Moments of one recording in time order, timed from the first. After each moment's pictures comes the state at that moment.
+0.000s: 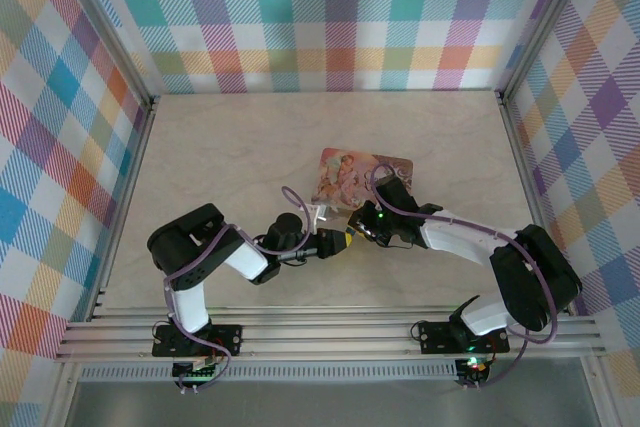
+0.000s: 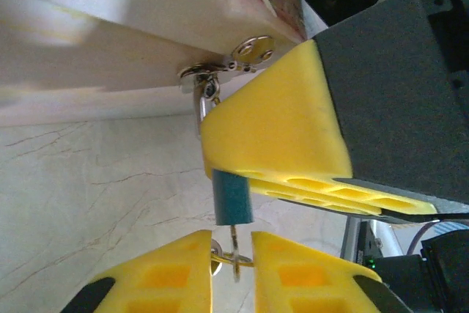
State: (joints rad) left arm -0.83 1.83 0.47 1.05 0.38 -0.86; right arm 0.64 1.43 0.70 -0.16 -0.27 1.15
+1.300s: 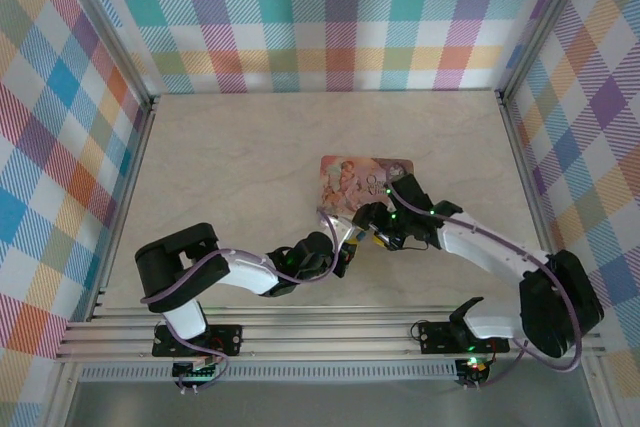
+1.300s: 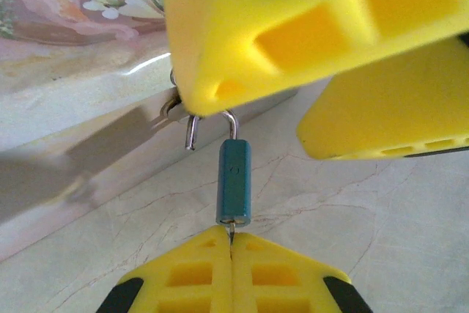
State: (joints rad) left arm -1.10 1.70 0.56 0.67 -0.18 -0.35; right arm 0.61 1.25 0.74 -0.44 -0.31 1.10
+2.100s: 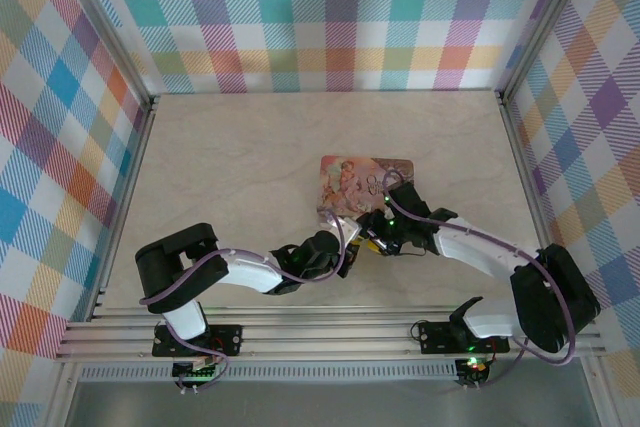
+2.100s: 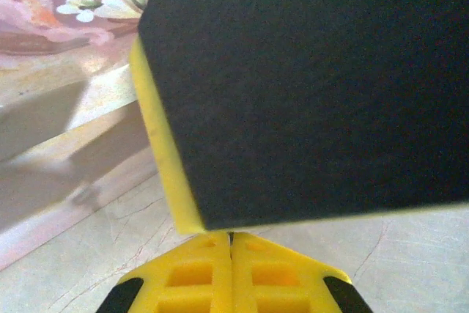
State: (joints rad) left arm -1.12 1.70 0.62 0.56 -0.21 -0.30; right arm 0.61 1.31 0.65 -0.31 -0.37 1.14
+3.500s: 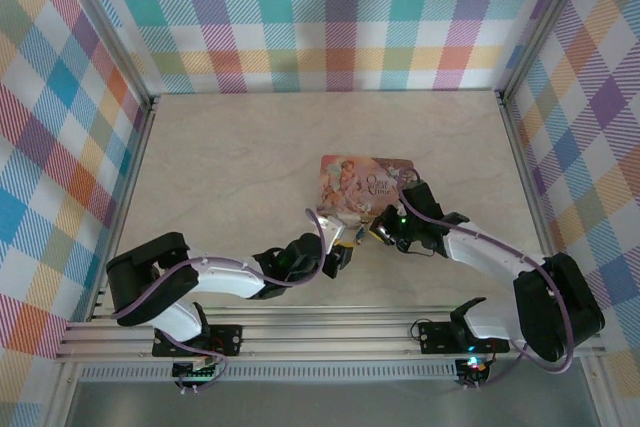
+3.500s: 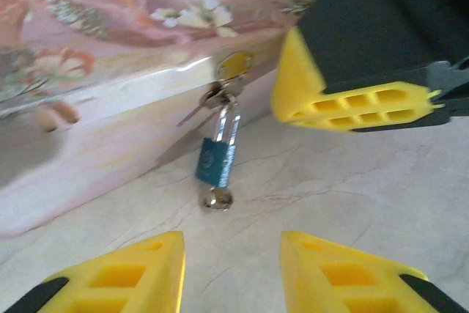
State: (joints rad) left arm -1.09 1.53 0.52 0.52 -0.24 -0.40; right arm 0.51 1.25 0.58 -0.24 -0.34 1.12
